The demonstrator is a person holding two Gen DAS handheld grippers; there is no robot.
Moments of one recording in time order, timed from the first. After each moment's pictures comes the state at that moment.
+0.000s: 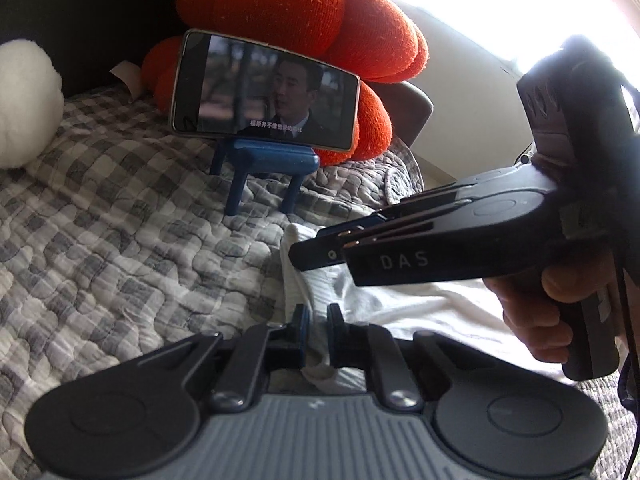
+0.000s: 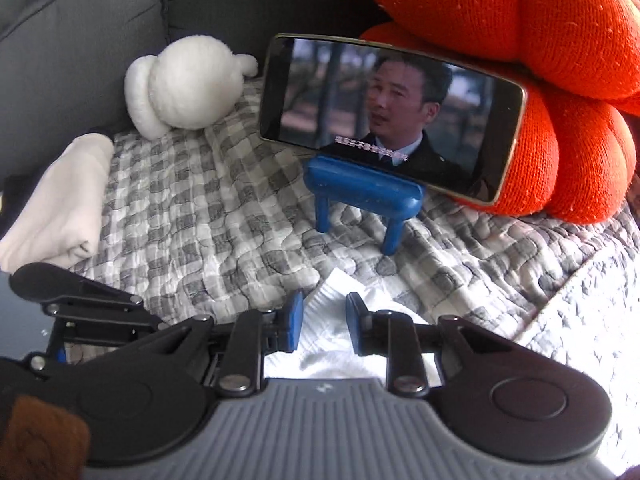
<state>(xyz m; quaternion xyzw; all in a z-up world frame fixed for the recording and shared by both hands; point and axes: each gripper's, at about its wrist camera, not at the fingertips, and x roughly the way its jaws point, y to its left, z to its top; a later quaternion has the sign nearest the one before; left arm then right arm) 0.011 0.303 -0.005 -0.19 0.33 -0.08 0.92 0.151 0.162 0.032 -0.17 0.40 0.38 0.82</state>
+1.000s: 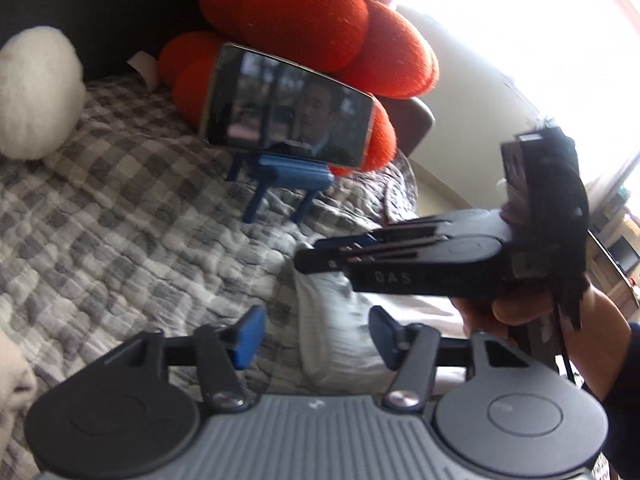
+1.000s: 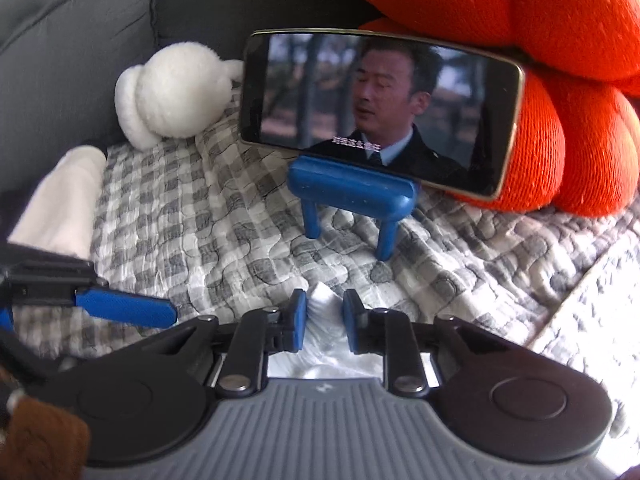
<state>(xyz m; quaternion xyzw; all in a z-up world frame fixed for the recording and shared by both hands) 0.007 0.324 0.007 -0.22 0.34 -0.09 0.91 0.172 0.157 0.016 -0.13 0.40 0.39 0.82</state>
